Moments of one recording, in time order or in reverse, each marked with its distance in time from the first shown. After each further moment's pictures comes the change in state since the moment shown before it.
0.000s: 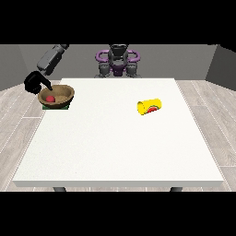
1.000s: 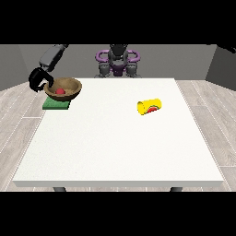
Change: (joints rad) left arm -0.007 -0.064 -0.020 -0.035 -0.033 0.030 0.044; right arm 0.064 0.023 0.095 -0.106 0.056 0.098 0.074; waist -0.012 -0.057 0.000
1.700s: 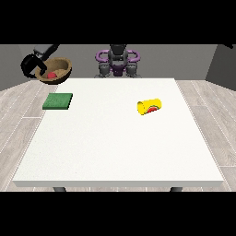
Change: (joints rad) left arm -0.006 -0.034 0.002 -0.018 -0.020 0.034 0.082; right arm 0.043 -0.073 0.058 -0.108 0.036 0.028 0.091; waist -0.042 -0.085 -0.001
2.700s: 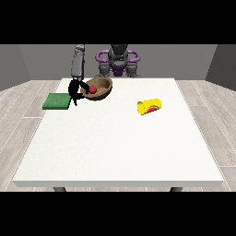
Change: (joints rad) left arm -0.128 -0.076 -0.063 -0.157 0.025 0.030 0.168; right arm 0.156 0.472 0.059 0.032 -0.027 -0.194 -0.469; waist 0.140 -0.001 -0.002
